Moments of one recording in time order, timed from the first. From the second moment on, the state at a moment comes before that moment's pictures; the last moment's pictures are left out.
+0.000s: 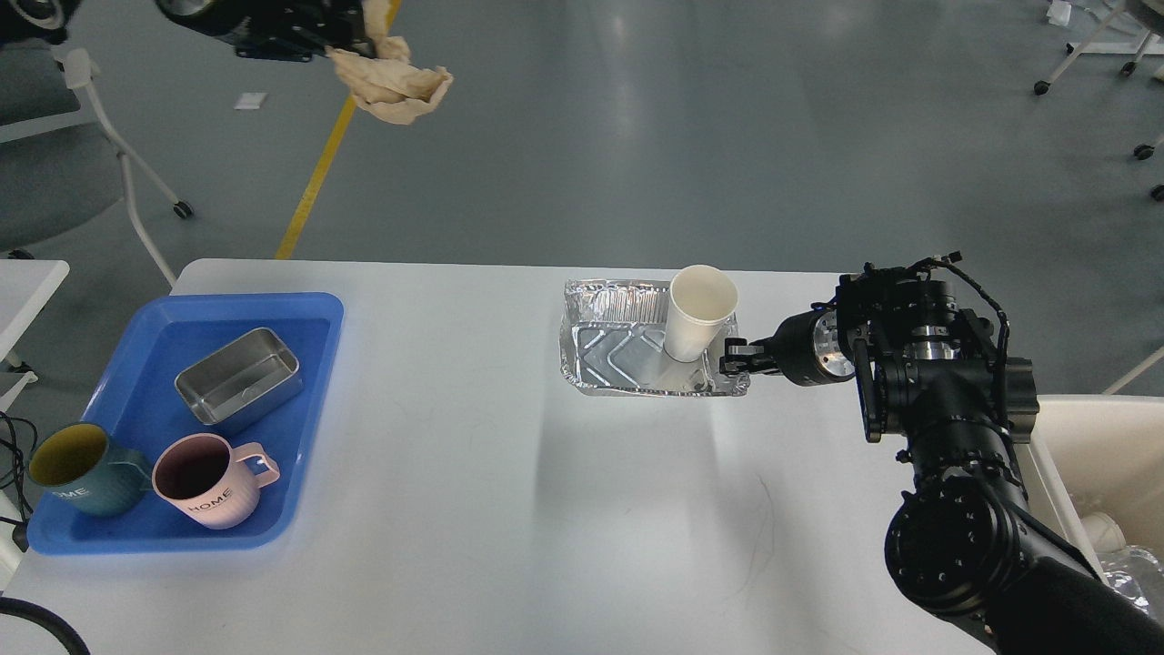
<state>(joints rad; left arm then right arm) -1.74 0.19 0.14 -0.27 0.83 -0.96 -0.07 0.91 0.20 -0.73 -0.43 -0.70 0.81 0.73</state>
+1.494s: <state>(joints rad) -1.48 -0.19 0.17 -0.18 0.81 -0.88 -0.01 0.92 0.20 -0.73 -0.43 -0.70 0.82 0.73</state>
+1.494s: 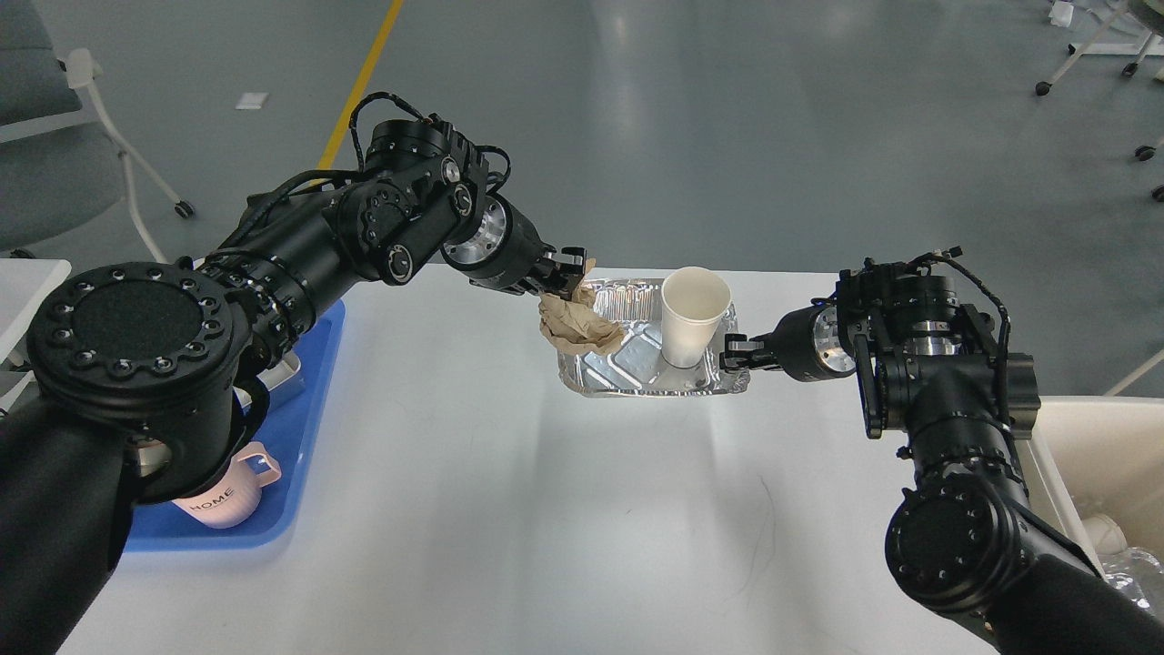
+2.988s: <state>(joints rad) -1.42 -0.25 0.17 -0.17 0.68 -0.72 0.00 0.94 0.21 -0.73 -0.43 -0.69 0.82 0.73</state>
